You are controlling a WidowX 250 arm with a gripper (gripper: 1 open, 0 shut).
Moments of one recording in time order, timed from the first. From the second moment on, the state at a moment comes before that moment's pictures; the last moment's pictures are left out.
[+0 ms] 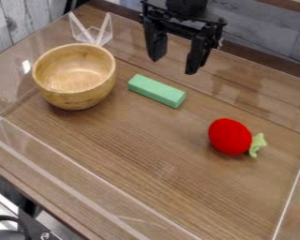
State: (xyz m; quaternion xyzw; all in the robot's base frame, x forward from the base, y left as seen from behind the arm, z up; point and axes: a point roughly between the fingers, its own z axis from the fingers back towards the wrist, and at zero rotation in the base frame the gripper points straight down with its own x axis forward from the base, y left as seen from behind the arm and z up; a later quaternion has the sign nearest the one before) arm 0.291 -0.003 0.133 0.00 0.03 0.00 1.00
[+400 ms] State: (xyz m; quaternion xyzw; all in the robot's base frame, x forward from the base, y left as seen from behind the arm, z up) arm 0.266 -0.043 0.100 -0.01 0.07 0.07 1.00
